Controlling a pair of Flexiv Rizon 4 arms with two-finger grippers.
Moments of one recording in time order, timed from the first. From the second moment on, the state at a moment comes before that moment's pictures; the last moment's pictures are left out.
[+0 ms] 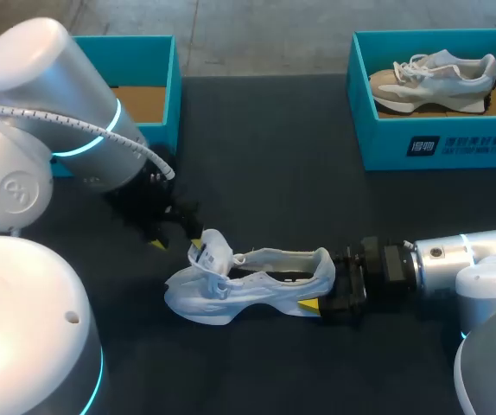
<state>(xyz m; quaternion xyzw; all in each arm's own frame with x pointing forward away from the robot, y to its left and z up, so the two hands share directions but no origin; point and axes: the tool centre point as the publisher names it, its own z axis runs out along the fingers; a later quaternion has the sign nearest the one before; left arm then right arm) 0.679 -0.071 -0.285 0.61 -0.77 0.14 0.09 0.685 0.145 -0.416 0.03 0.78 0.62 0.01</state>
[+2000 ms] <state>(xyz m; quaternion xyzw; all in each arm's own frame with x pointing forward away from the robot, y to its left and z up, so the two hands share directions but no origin) 0.681 -0.154 -0.214 0.01 -0.99 0.12 0.06 0.685 0.145 -0.416 0.03 0.78 0.62 0.01</state>
